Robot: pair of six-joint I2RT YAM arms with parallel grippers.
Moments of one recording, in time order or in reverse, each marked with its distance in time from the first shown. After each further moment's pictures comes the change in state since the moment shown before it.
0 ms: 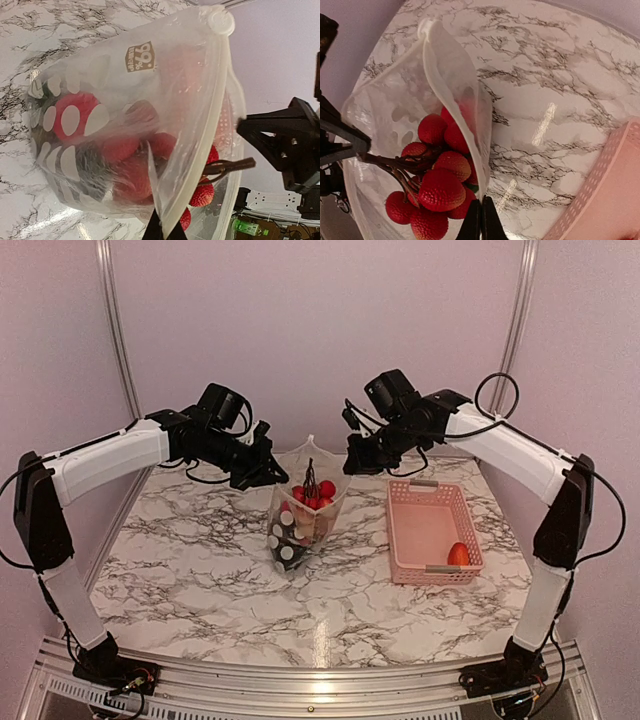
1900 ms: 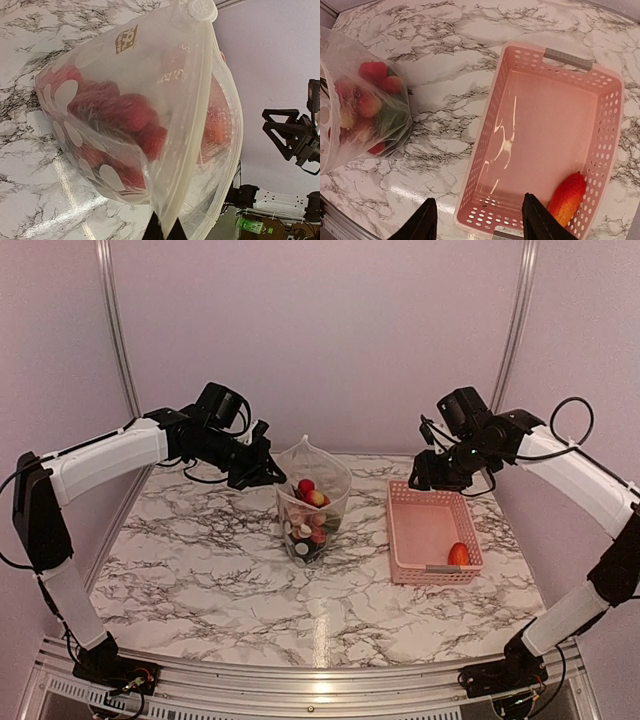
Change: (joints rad) left arm 0.000 -0.006 0.005 -0.025 -0.007 0.031; right arm -0.175 -0.377 -0.354 -0.053 0.163 0.005
